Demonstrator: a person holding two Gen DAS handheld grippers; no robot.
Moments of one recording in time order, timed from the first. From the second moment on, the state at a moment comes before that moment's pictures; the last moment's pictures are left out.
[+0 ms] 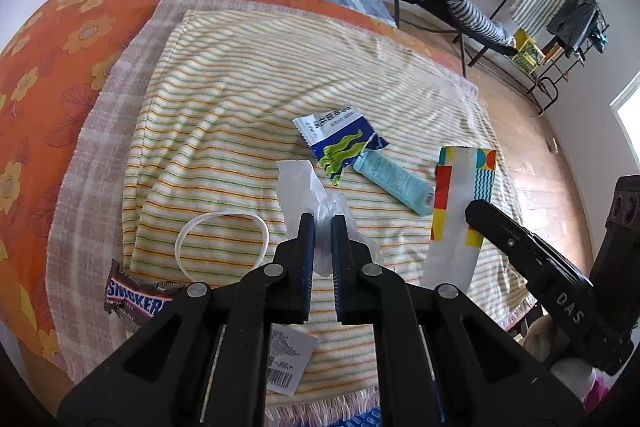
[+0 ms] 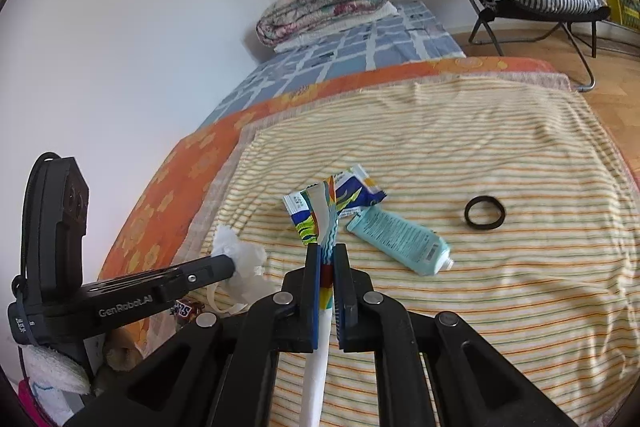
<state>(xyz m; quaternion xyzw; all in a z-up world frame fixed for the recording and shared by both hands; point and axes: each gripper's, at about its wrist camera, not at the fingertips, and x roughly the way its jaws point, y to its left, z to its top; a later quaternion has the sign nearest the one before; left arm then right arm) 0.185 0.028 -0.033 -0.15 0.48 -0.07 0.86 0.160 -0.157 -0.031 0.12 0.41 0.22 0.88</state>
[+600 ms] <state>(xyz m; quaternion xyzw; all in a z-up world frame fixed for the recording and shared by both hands) 0.122 -0.002 -0.014 -0.11 0.47 -0.13 0.86 0.103 -0.186 -0.011 0.08 0.39 0.23 0.89</state>
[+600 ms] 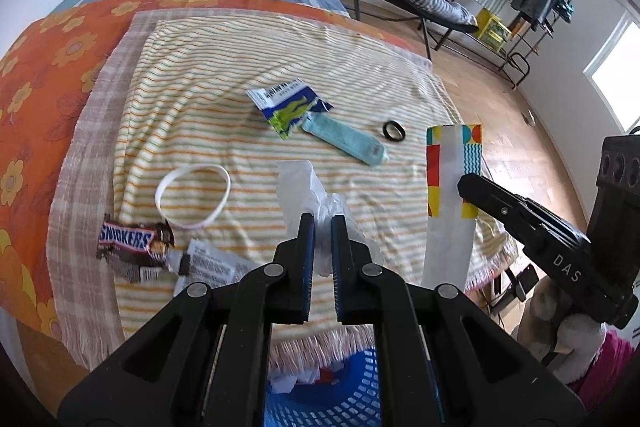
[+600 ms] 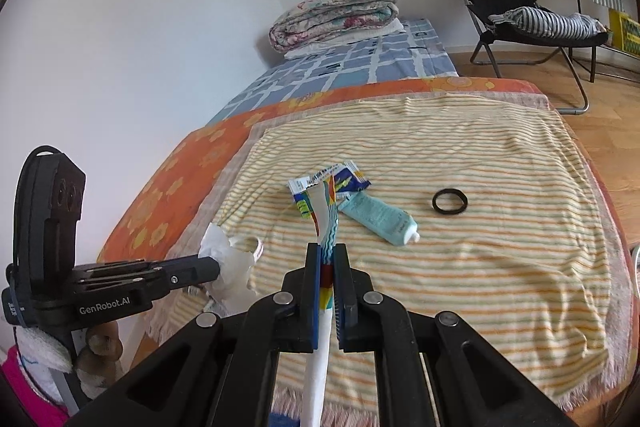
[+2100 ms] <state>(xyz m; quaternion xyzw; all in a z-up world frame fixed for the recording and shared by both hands) -0.016 -0.040 -0.098 -0.07 0.56 -0.15 0.81 -0.014 -0.196 -0.078 0.02 0.46 0.23 0.86</state>
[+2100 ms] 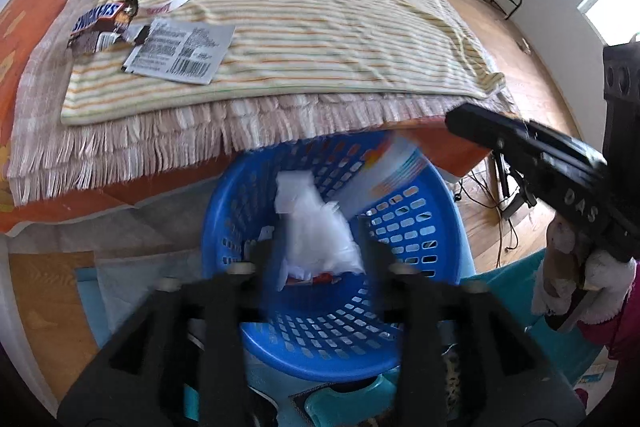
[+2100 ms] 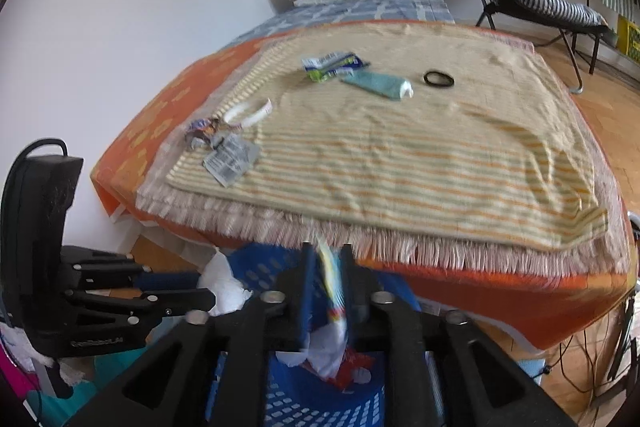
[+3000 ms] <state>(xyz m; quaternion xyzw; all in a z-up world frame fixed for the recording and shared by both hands) -0.002 -0.002 -0.083 -0.10 0.54 -0.08 0.83 -0.003 -0.202 -0.086 0.01 0.47 0.19 0.86</state>
